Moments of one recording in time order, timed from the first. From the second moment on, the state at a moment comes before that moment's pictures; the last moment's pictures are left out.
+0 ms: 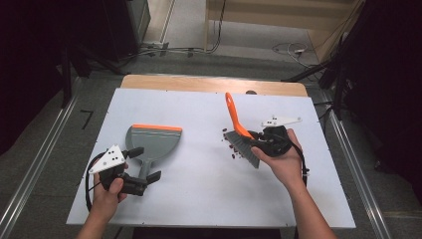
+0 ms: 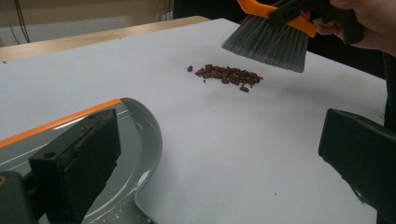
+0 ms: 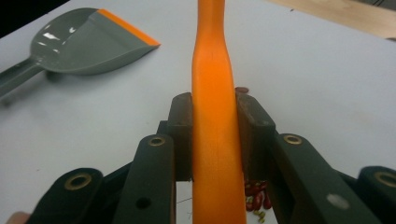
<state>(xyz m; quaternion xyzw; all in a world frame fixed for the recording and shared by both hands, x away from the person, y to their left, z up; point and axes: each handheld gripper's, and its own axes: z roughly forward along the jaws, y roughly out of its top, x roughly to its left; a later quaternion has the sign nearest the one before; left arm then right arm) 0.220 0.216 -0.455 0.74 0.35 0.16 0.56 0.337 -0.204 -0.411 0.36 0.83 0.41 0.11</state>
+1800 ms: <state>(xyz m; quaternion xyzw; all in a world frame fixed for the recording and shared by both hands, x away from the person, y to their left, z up) 0.217 0.225 -0.455 0.72 0.36 0.19 0.56 0.303 -0.290 -0.428 0.41 0.79 0.46 0.08</state>
